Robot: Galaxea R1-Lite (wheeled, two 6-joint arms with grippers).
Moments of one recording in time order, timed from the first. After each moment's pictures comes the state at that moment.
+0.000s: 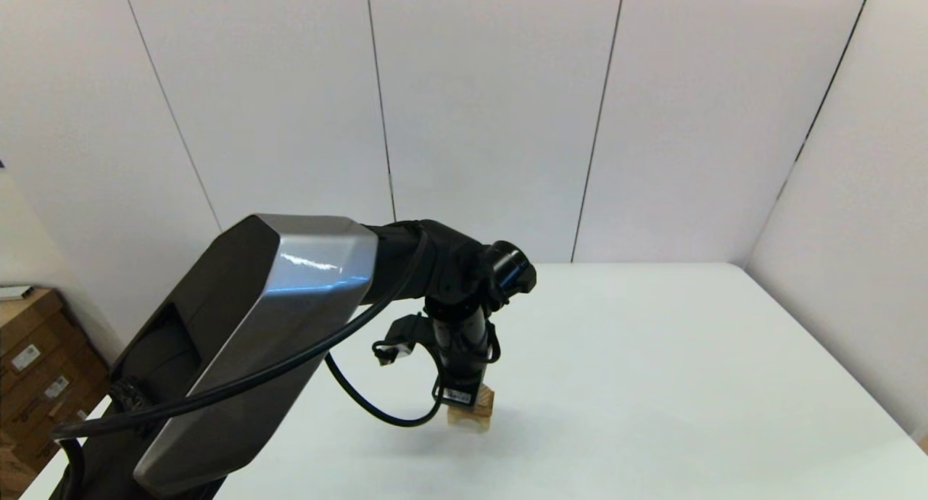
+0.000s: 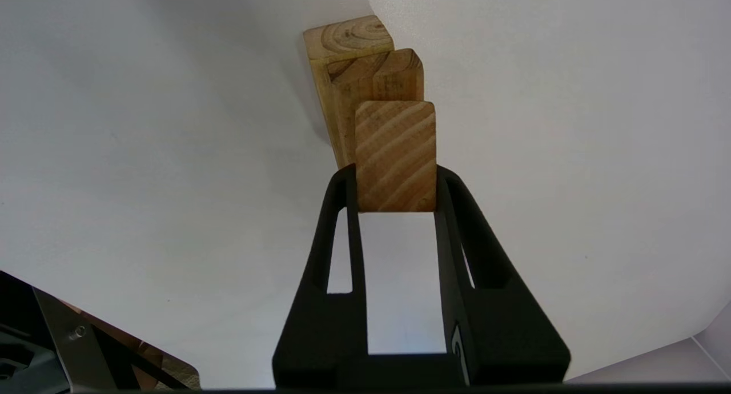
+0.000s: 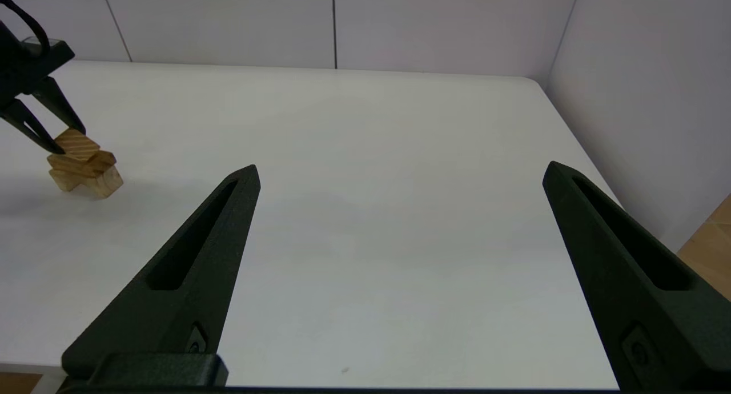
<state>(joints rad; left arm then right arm) -0.76 2.44 -1.98 0.88 0.04 -2.01 0.00 0.00 0.00 0.00 0.03 -0.02</state>
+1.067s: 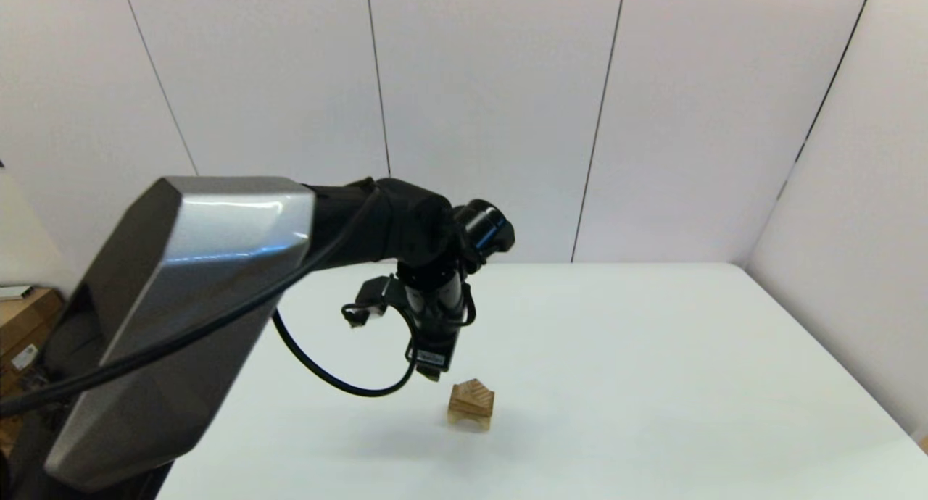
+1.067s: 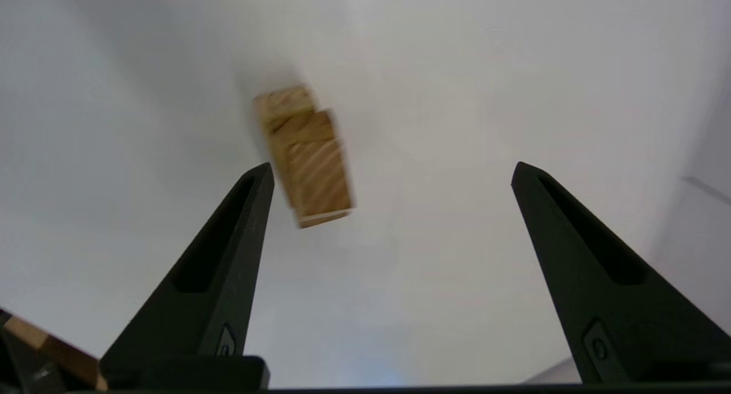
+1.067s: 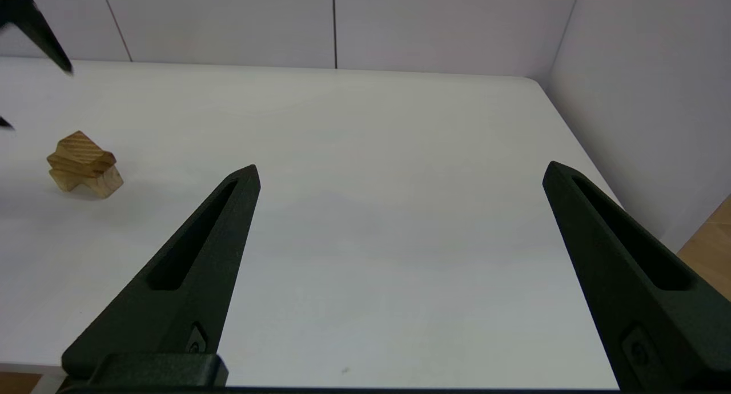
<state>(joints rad) -0.71 2.33 -1.98 0.90 0.18 -1.98 0.00 0.00 0.00 0.00 0.03 -0.02</state>
